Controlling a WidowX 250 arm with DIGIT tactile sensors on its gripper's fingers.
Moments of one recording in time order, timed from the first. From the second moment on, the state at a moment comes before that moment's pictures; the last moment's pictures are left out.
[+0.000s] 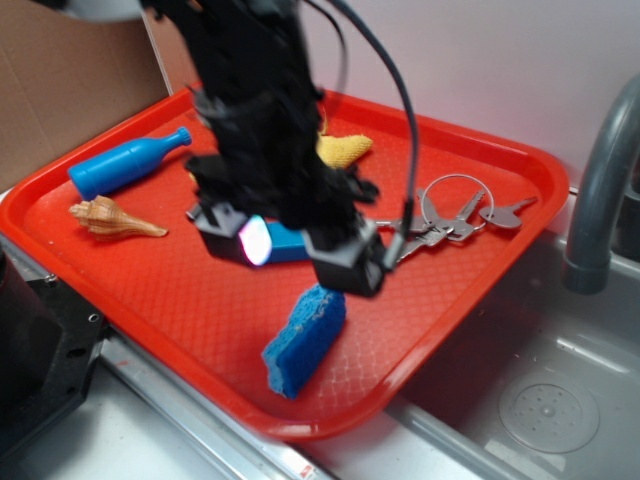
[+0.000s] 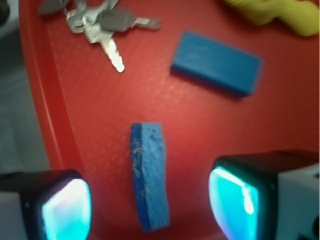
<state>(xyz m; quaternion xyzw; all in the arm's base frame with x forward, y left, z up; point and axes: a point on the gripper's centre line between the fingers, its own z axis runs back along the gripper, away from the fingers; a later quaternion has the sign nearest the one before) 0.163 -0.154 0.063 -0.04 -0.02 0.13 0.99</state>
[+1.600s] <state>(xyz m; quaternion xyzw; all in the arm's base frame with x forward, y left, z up) 0.145 -0.061 0.167 -0.09 0.00 0.00 1.00</state>
